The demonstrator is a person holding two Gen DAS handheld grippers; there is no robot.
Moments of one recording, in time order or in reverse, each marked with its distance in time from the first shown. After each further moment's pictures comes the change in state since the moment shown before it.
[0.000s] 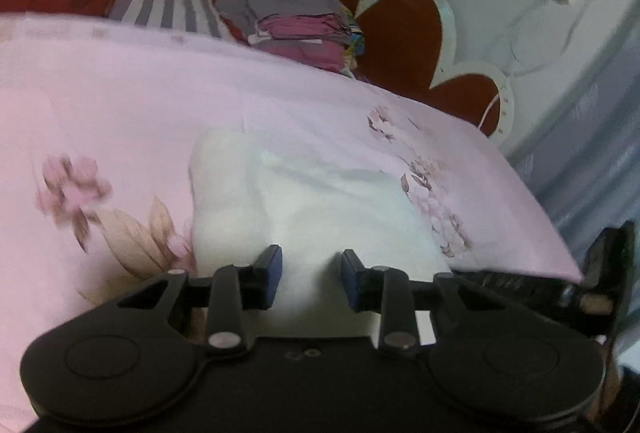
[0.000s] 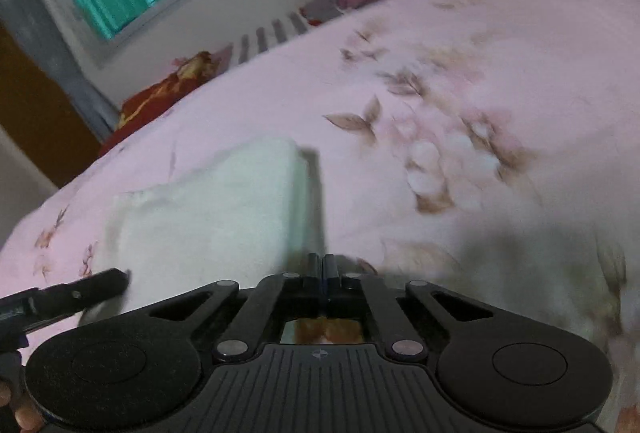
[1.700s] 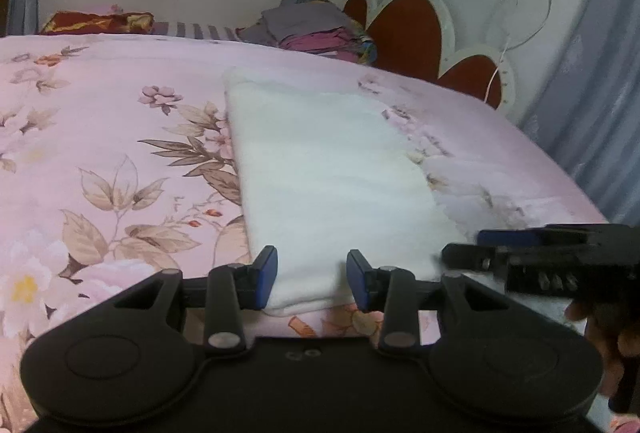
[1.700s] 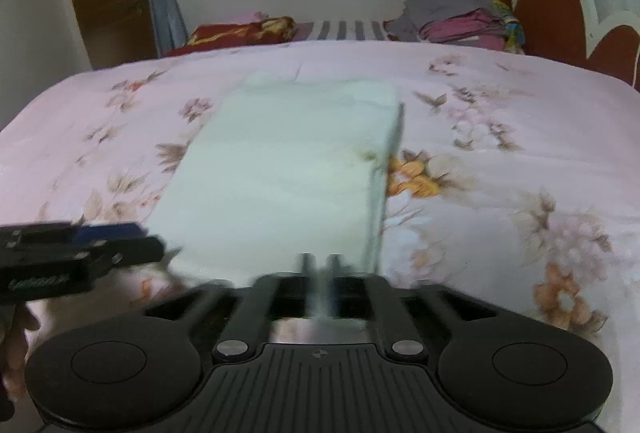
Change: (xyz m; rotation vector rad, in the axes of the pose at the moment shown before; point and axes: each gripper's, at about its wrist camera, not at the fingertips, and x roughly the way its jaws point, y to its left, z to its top) left arm -0.102 -0.053 -0.138 0.085 -0.075 0.161; right arm -0.121 0.077 -0.134 -0.450 -0.002 -0.031
